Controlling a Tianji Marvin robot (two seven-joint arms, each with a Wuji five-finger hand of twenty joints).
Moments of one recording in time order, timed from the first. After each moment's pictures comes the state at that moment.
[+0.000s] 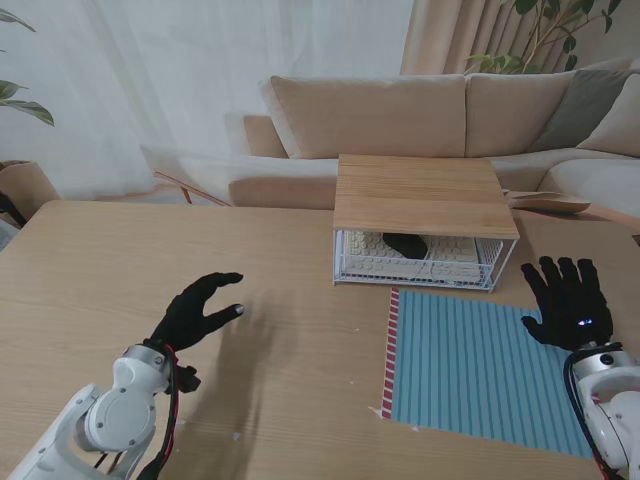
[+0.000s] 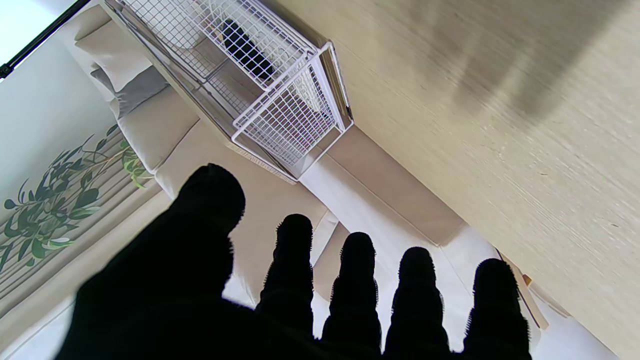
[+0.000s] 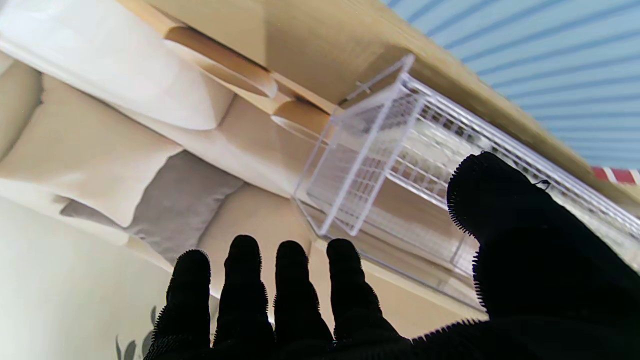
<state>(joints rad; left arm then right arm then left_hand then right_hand) 1.71 -1.13 -1.33 -1.67 0.42 -0.06 0.07 -1.80 -1.00 1.68 -1.49 -1.48 -0.04 -0.40 0.61 -0.27 0.48 -0.09 0.32 -0.03 0.39 0.26 0.23 0.09 0.36 0.30 0.12 0.15 0.27 0.38 -0.08 0.32 0.48 0.33 0.38 -0.44 0.68 -0.13 0.15 0.11 0.38 0.46 0.20 0.11 0.40 0.22 0.16 0.08 0.45 0.30 -0.08 0.07 0.67 0.40</state>
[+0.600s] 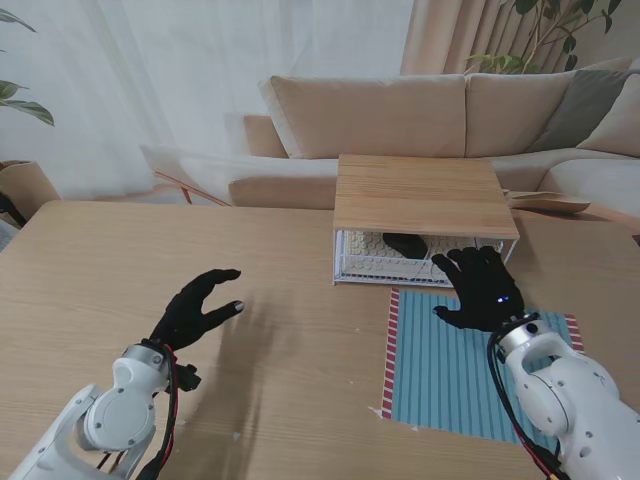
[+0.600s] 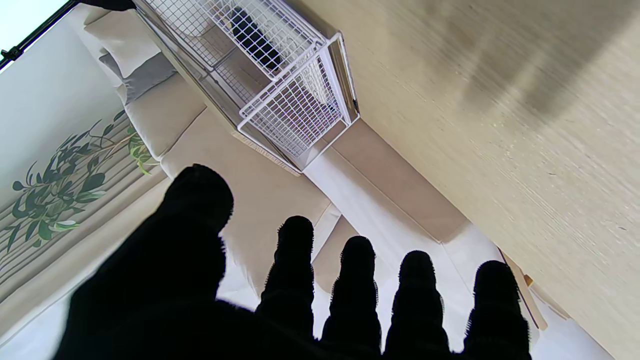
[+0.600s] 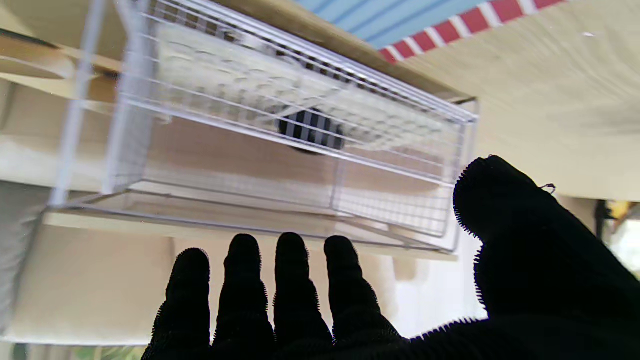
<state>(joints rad) 1.71 -1.14 -1.33 -1.66 0.38 -0.08 0.09 -1.67 -1.02 1.45 -1.60 -1.24 -0.16 -0.21 0.60 -0.26 0.42 -0.09 0.30 -0.02 0.39 0.26 0.23 0.09 0.32 0.27 0.11 0.15 0.23 0.38 -0.08 0.32 0.44 0.36 0.38 -0.40 0.60 -0.09 0.18 0.12 0.37 0.43 0.20 0.11 0.54 0.28 0.16 0.08 0.45 0.29 -0.02 0.07 0.53 0.47</state>
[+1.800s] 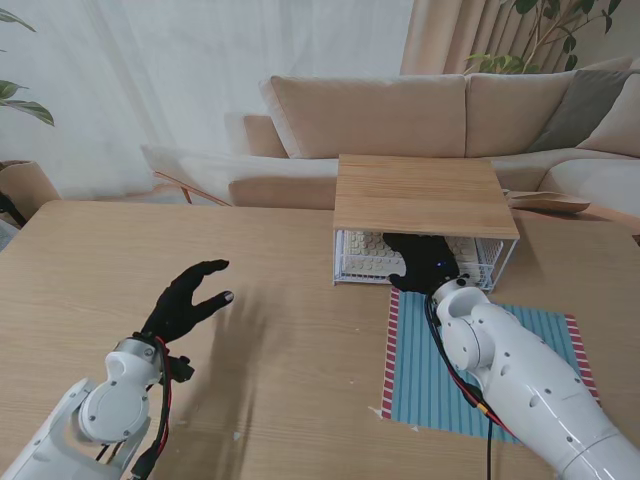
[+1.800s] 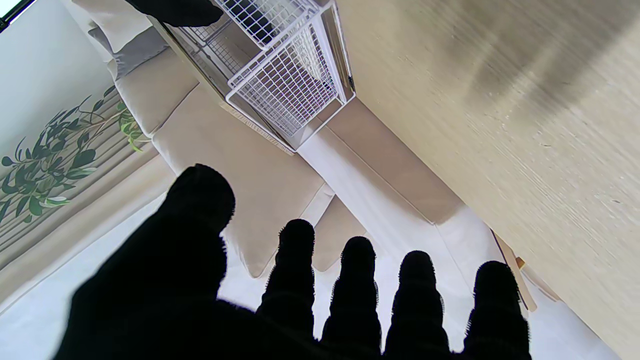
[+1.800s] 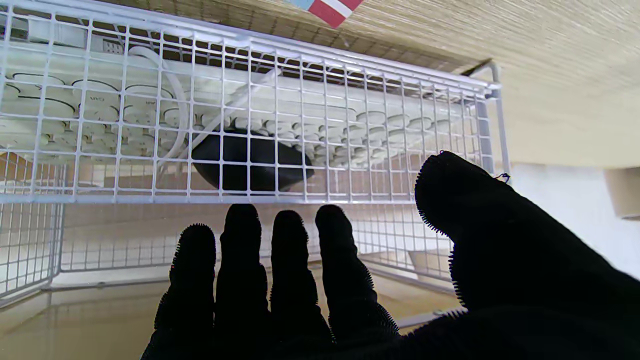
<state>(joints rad) 1.69 -1.14 -1.36 -1.62 0.36 -0.10 0.10 -1.22 -1.08 1.00 -1.24 -0.93 0.06 -0.17 0.60 -0.26 0.42 -0.08 0.28 -0.01 0.39 0.26 0.23 0.09 0.32 0.26 0.11 0.15 0.23 0.38 -0.08 0.32 0.43 0.37 0.46 -0.45 0.76 -0.09 0.34 0.15 0.51 0.54 0.28 0.14 0.84 0.38 0.30 0.10 0.66 0.40 0.03 0.05 0.88 0.44</state>
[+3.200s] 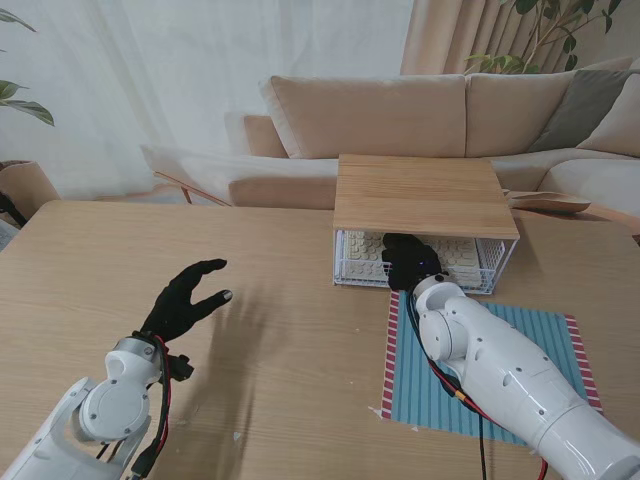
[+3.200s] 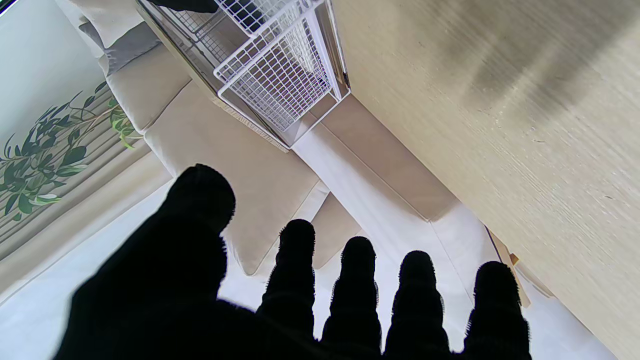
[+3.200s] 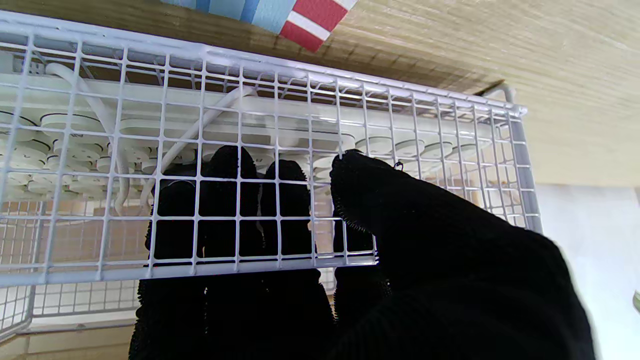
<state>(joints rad) 1.68 -1.14 -1.36 -1.61 0.36 -0.09 0.11 -1.08 -1.12 0.82 -1.09 -0.82 0.17 -0.19 0.60 -0.26 0.42 -0.08 0.28 -0.01 0.39 0.26 0.23 0.10 0.32 0.26 0.11 0.15 0.23 0.38 -0.08 0.32 0.42 0.38 0.77 -0.54 0.91 -0.17 0.69 -0.03 0.98 0.56 0.81 0.17 1.05 0.62 0.74 0.17 1.04 0.58 0.39 0.19 1.30 0.71</state>
